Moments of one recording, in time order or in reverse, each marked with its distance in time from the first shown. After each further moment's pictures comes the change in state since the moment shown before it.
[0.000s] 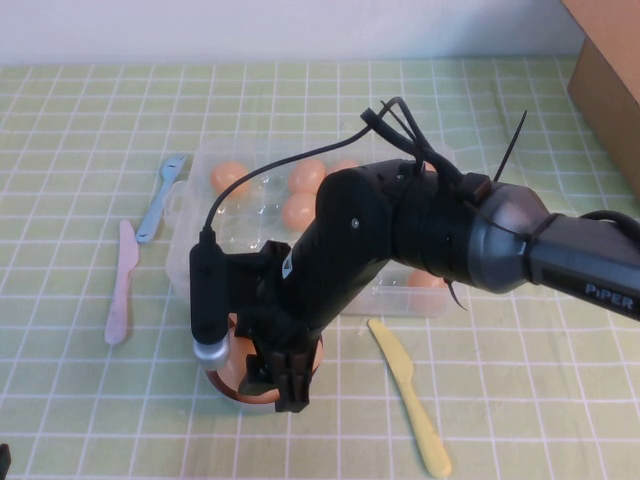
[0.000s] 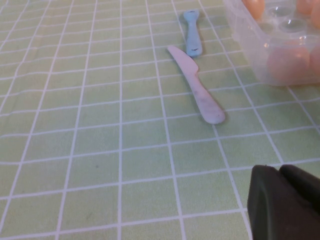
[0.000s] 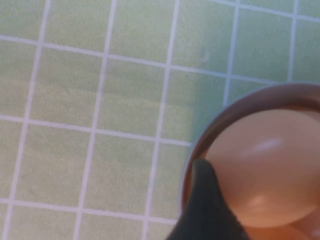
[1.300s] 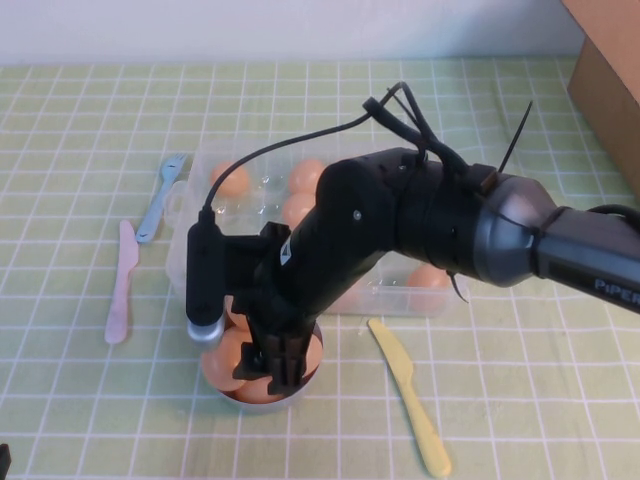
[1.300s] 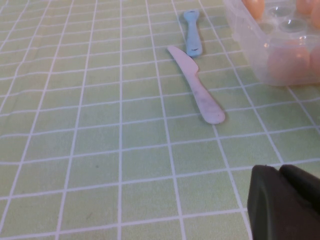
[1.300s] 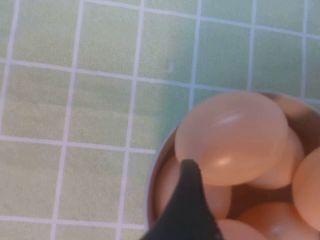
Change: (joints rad) right arm 0.000 -0.007 -0.017 -0.034 -0.035 0.052; left arm 0.000 0.000 0.000 0.000 0.000 0.000
